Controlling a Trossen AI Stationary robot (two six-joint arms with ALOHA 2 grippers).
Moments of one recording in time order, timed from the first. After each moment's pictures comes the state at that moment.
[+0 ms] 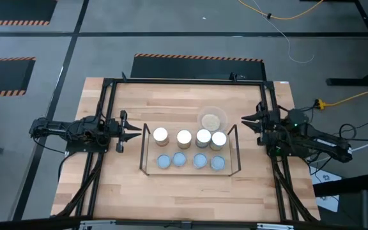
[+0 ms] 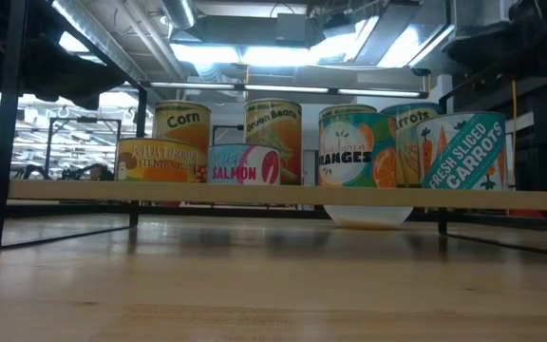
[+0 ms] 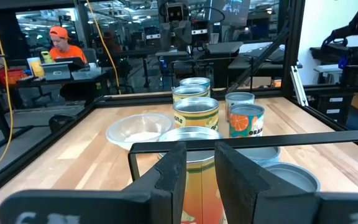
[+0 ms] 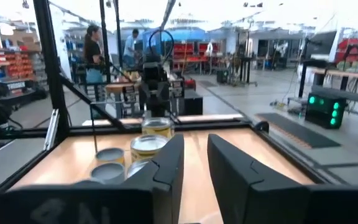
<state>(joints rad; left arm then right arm) -0.07 0.00 0.01 0.03 -0.09 0.06 -0.27 0.02 0.18 -0.06 -0.19 0.05</state>
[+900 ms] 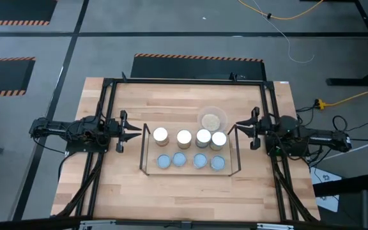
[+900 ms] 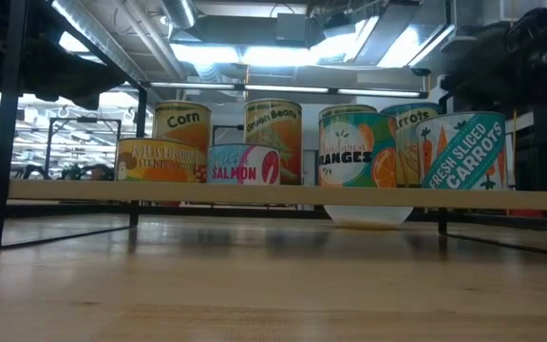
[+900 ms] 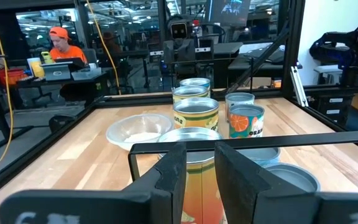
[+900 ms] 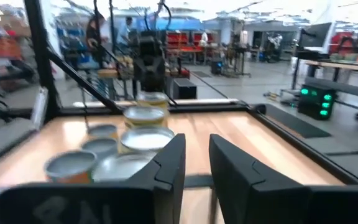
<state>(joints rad) -0.07 0.00 0.01 0.04 -0.09 0.05 -0.08 0.03 0.01 0.10 0.03 0.02</state>
